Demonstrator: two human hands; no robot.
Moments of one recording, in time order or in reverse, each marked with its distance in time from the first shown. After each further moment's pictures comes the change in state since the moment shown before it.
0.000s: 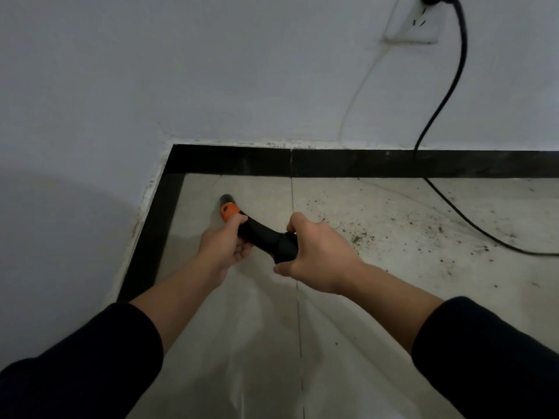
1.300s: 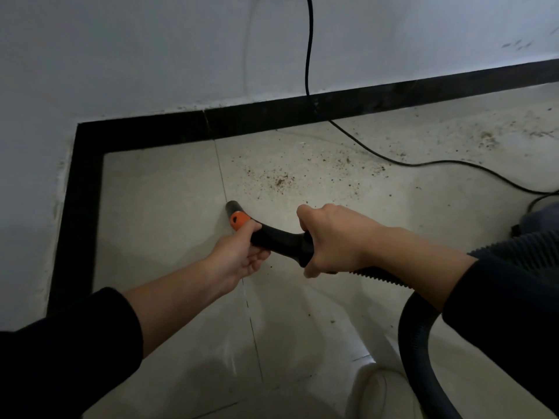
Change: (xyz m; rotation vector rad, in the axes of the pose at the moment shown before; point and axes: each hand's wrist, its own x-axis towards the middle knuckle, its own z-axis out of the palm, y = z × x) left_hand -0.132 -0.070 0.064 0.242 -0.346 -0.234; right_hand -0.153 0.067 -0.043 -0.204 -0.209 0.114
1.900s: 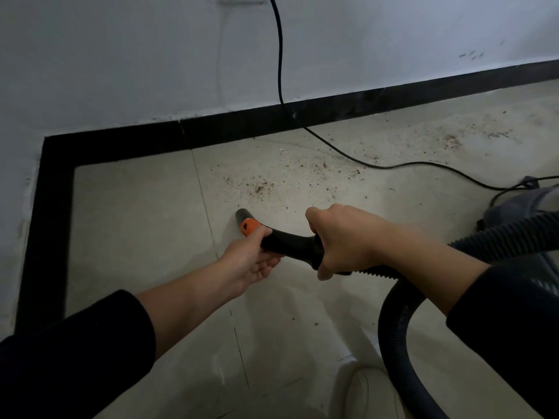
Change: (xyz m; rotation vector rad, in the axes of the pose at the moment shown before) left_hand -0.007 0.001 0.038 0.080 -0.147 -0.032; right_hand -0.027 0.022 -0.013 -0.093 -0.009 0.109
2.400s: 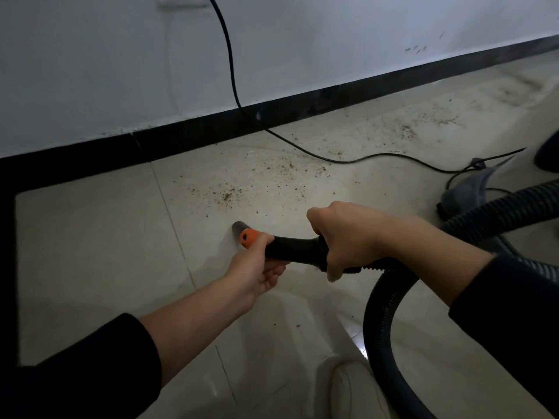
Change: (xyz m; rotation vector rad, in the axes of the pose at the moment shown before) left_hand -0.001 -0.007 0.047 -0.031 -0.072 -0.027; right_hand -0.028 0.026 -0.012 0.035 -0.096 0.146
